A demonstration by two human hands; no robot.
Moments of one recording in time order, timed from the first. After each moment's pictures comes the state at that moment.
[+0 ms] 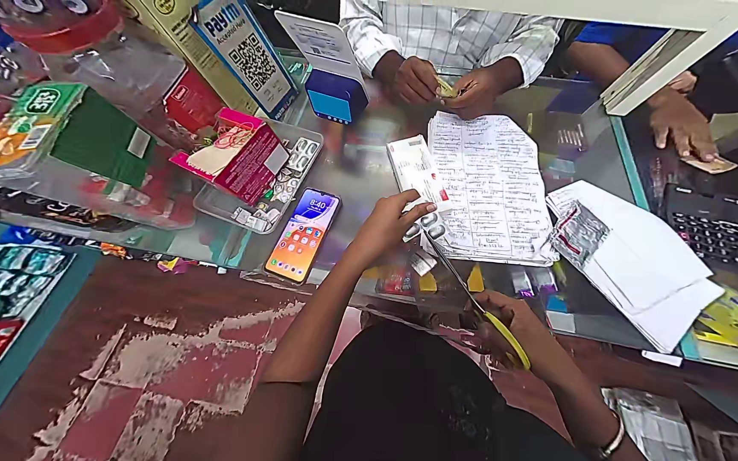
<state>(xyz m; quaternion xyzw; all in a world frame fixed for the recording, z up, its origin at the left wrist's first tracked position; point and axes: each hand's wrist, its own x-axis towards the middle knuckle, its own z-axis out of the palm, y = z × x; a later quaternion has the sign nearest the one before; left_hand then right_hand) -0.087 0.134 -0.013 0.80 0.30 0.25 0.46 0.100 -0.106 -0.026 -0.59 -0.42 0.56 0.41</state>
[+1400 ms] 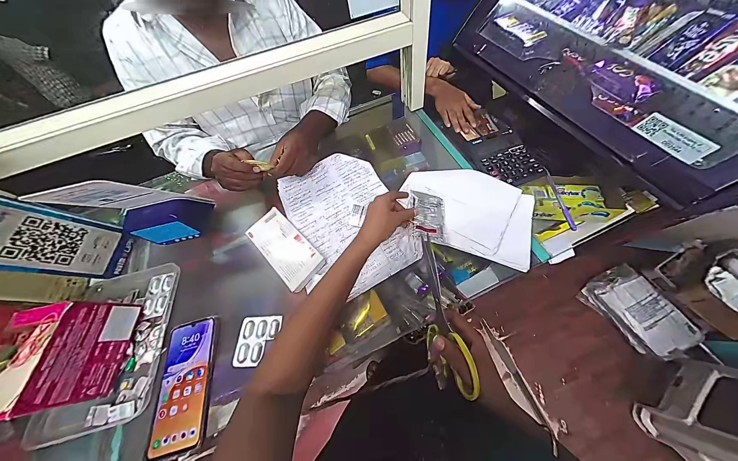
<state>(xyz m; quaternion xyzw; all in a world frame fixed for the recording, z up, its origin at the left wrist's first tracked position) 0.149 0.095 0.001 0.84 0.20 0.05 0.51 0.074 -0.177 -0.066 -0.50 -0.22 0.38 0.74</state>
